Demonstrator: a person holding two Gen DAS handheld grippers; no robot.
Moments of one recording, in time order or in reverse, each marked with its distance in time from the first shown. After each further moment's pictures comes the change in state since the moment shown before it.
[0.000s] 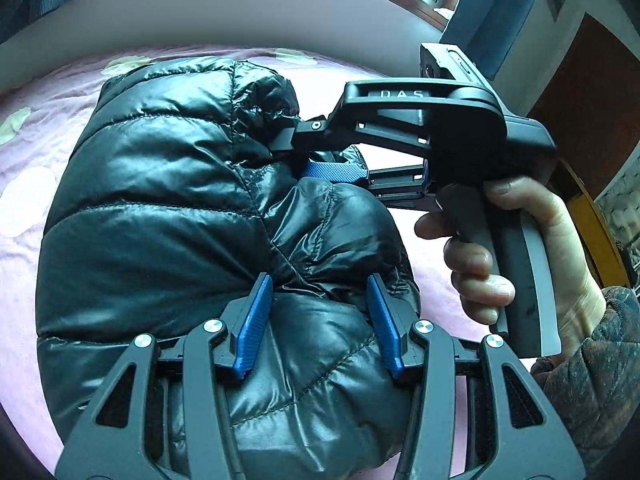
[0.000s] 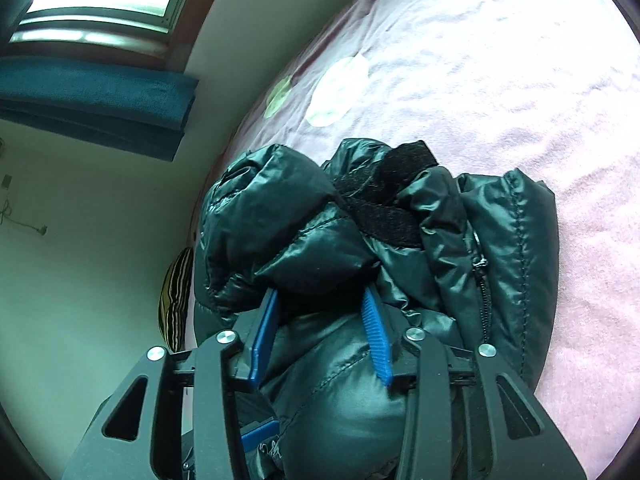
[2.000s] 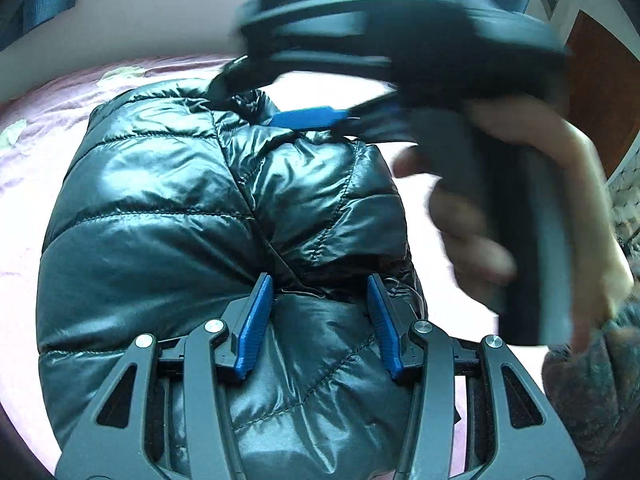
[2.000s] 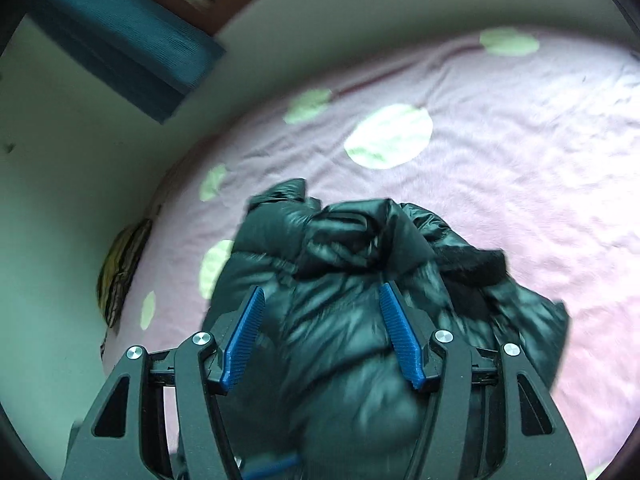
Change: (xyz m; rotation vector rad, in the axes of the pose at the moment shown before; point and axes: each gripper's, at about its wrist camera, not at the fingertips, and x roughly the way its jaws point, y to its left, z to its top) left arm 0.002 -0.008 0.008 0.024 -0.018 -0.003; right arm 0.004 0.087 0.019 -0.301 -0.050 -0.209
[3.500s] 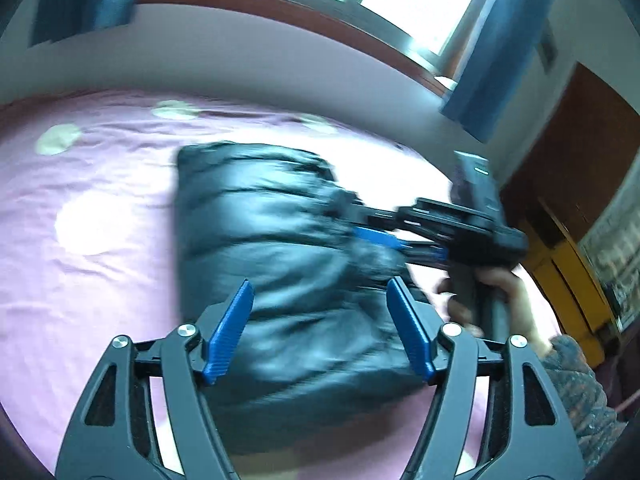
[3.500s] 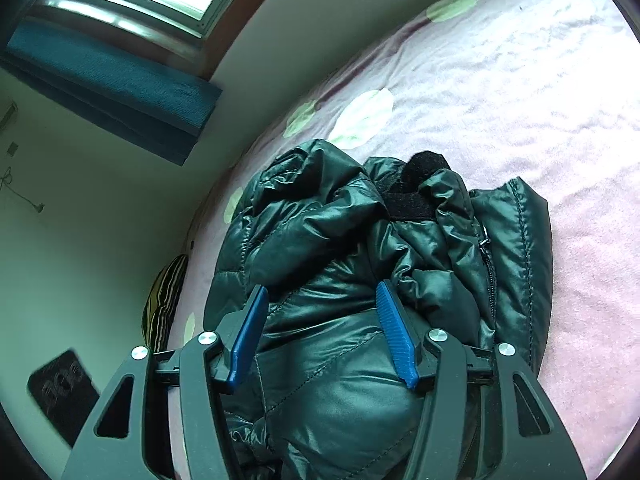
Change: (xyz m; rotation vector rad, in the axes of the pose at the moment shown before) left arm -0.096 0.073 -0.008 -0.113 -0.168 -0.019; right arm -0.018 -0.050 -0.053 0.186 -0.079 0.149
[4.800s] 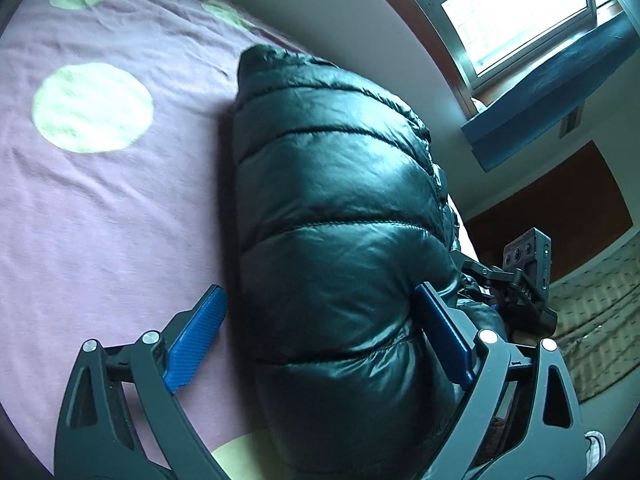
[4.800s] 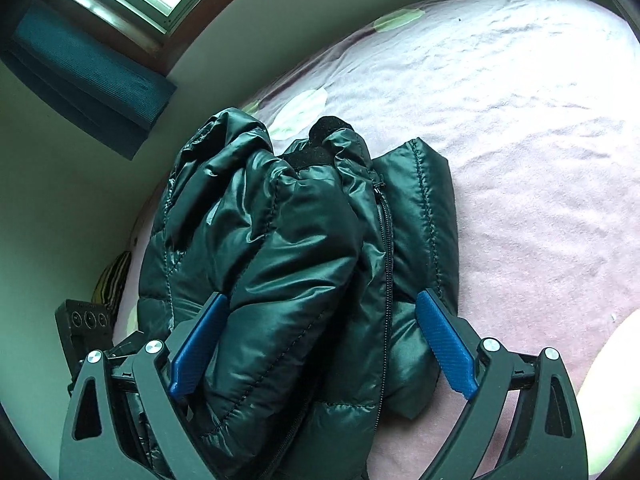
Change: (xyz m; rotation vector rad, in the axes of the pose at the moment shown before) left arm 0.069 0.099 -0.024 -0.289 0.138 -0.200; right arm -0.030 -0.018 -0.047 -0.016 -0.053 -0.249
